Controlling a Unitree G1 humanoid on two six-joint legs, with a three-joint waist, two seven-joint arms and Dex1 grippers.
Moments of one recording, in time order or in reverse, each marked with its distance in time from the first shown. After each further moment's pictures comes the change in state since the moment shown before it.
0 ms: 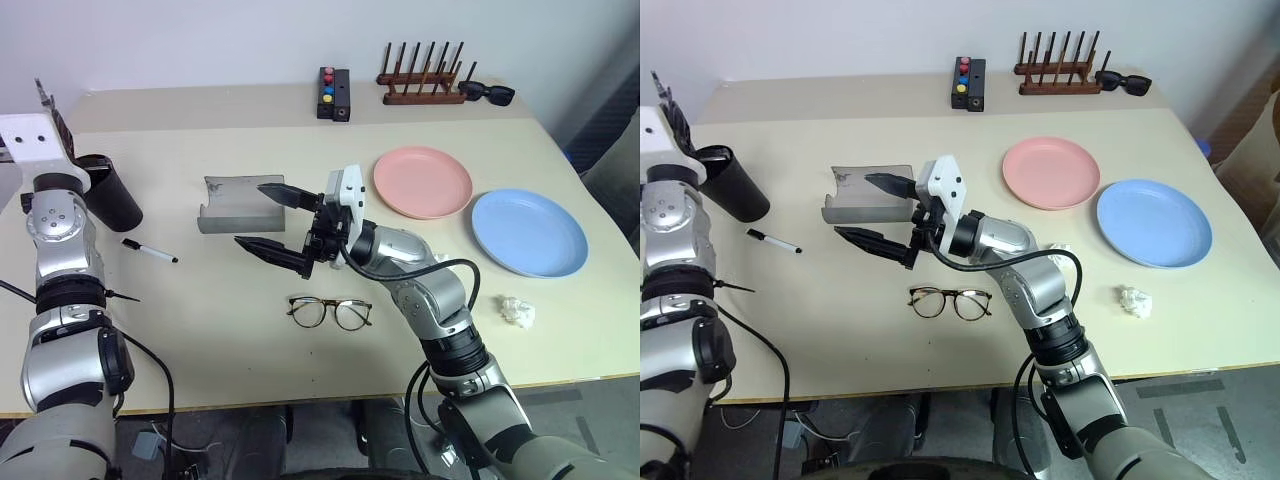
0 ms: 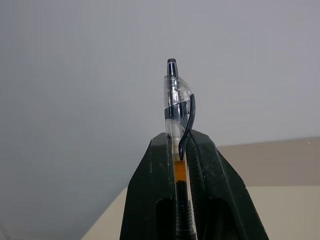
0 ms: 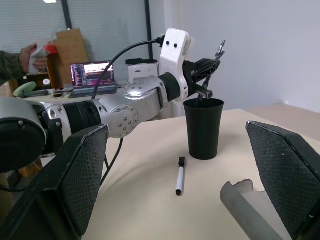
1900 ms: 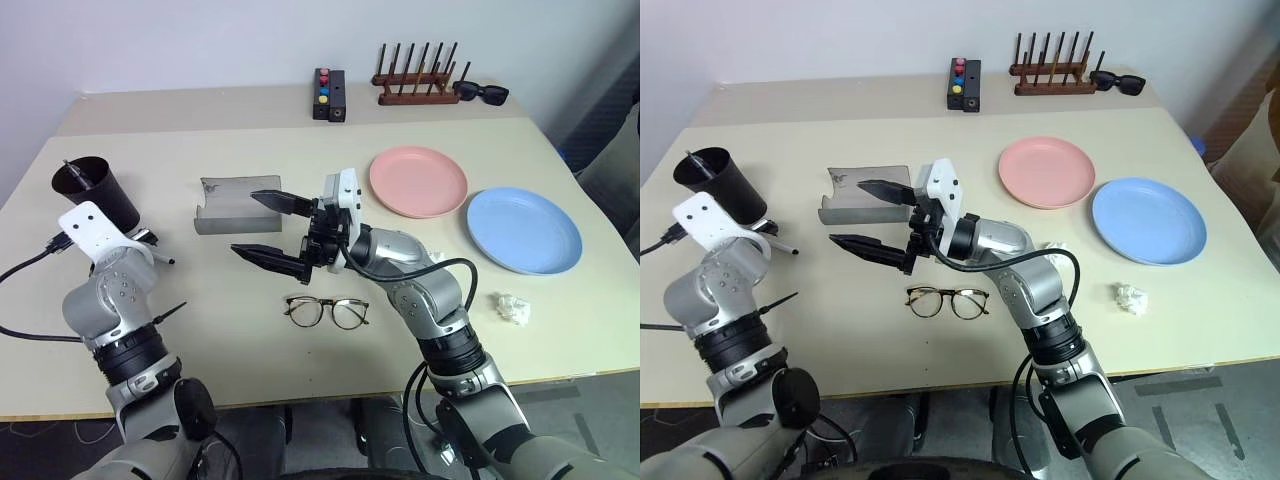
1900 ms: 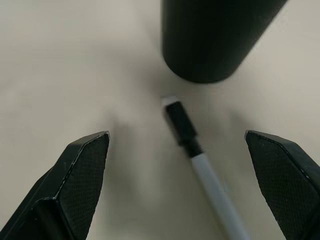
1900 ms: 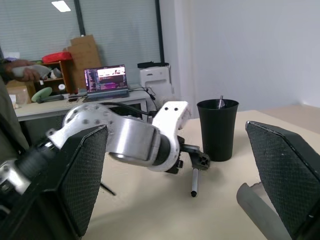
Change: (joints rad) left arm 0.189 -0.477 0.320 -0.958 -0.237 1.450 0.580; right arm -0.002 0.009 0.002 0.021 0.027 0.012 0.053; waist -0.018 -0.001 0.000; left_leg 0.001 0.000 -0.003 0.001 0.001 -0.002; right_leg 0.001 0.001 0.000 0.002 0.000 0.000
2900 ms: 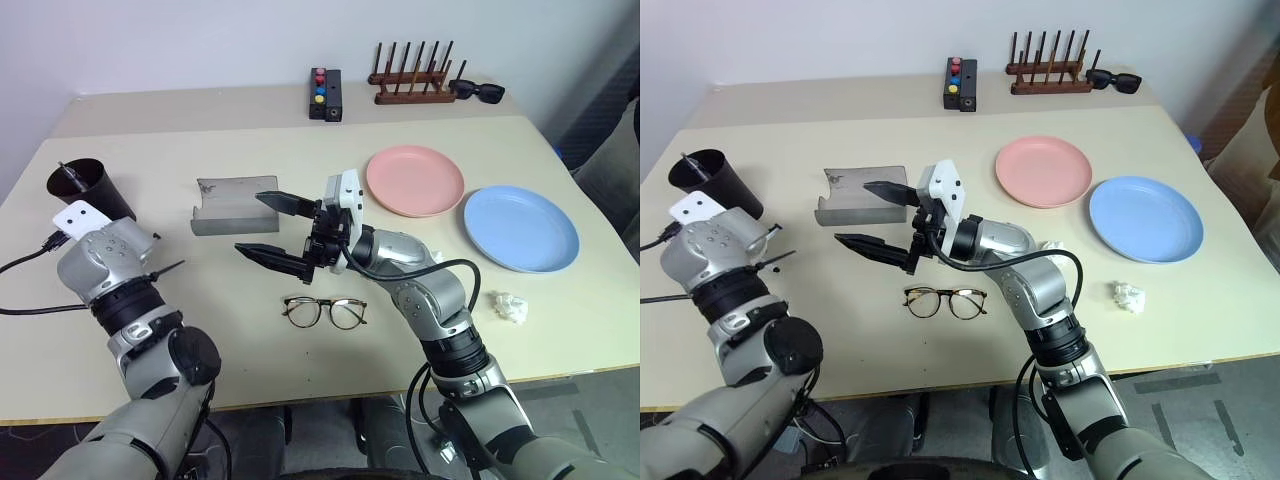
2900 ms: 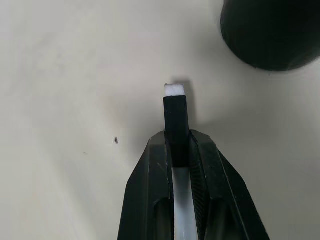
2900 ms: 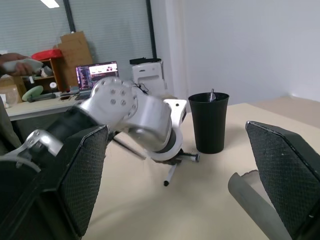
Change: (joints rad) left arm -0.138 0.024 0.070 0.140 0.075 0.094 0.167; right arm 0.010 -0.012 0.001 -0.016 0.004 0.022 -0.024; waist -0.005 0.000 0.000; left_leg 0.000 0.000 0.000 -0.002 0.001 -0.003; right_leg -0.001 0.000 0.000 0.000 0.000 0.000
